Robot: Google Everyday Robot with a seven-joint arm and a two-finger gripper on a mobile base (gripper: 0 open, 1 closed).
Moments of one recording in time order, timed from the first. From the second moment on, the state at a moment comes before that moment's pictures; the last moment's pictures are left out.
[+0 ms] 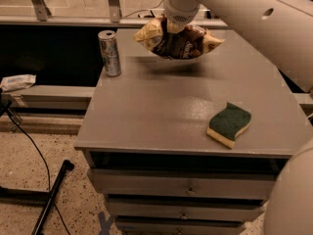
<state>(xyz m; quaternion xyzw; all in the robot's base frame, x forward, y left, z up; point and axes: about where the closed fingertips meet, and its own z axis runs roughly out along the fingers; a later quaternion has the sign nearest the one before) 0.748 -0.061 0.962 -0.62 0.69 -0.21 0.31</state>
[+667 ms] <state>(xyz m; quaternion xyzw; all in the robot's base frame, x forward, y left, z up) 0.731 -0.033 0.938 -0.64 0.68 -0.19 0.29</state>
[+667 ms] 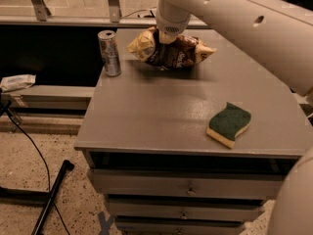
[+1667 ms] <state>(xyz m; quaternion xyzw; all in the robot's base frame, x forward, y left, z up) 0.731 -0.033 0.934 -0.64 0.68 -0.19 0.29</state>
